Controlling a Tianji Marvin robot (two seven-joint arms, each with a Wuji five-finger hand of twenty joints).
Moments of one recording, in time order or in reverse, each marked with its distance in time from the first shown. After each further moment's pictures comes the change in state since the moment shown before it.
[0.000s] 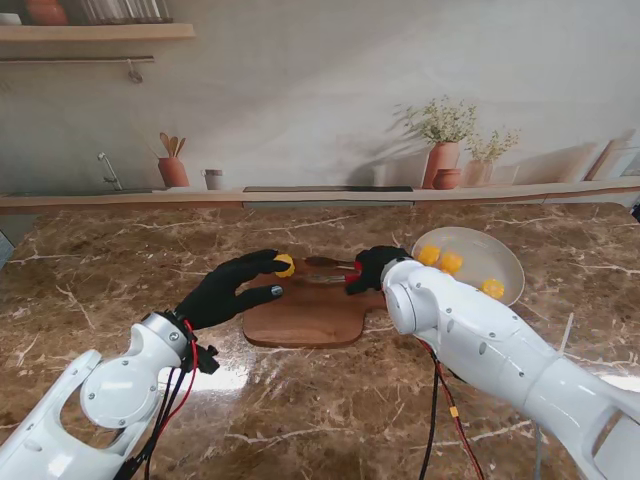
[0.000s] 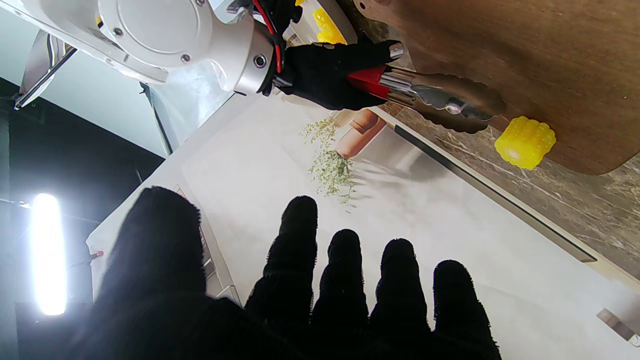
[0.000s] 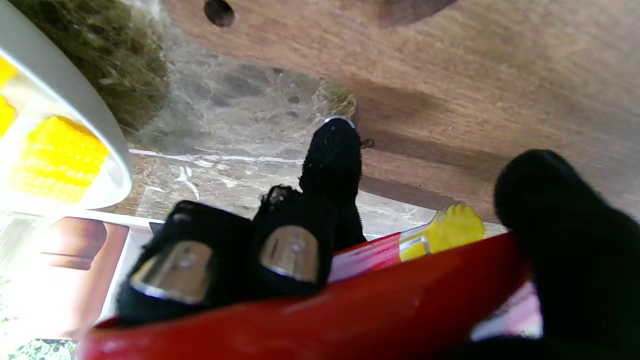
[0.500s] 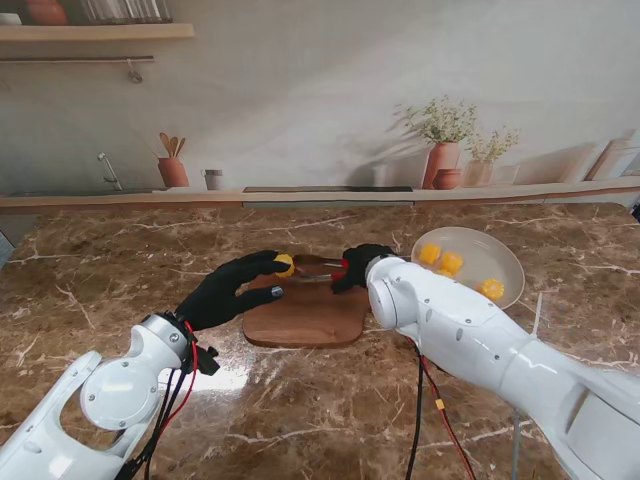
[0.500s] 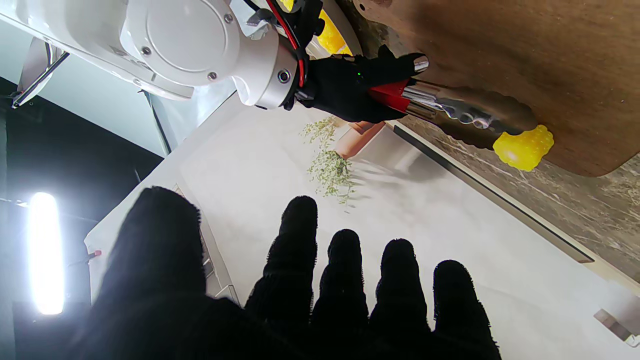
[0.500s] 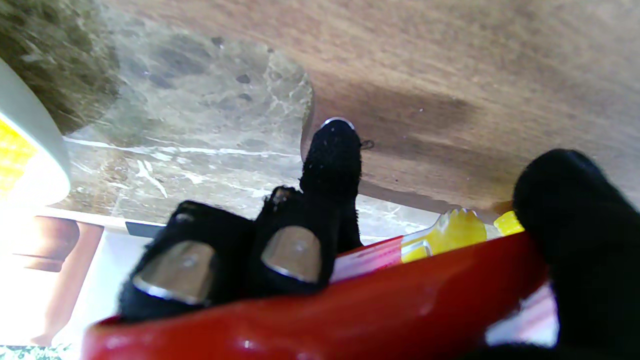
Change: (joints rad) left arm 0.007 0.000 0.000 -0.006 0.000 0.006 0.003; right arm 0.088 -0.079 -0.122 0.121 0.095 0.020 -0.055; left_hand 0.000 0.000 0.000 0.000 0.000 0.000 0.000 0.000 0.000 0.000 0.000 0.000 -0.001 0.000 0.000 0.000 0.000 0.000 0.000 0.000; right_hand -0.037 -0.033 -0.001 0.000 -0.056 0.031 -0.022 -0.001 -0.016 0.000 0.010 0.000 0.000 -0.017 0.000 0.000 0.000 -0.012 0.000 0.000
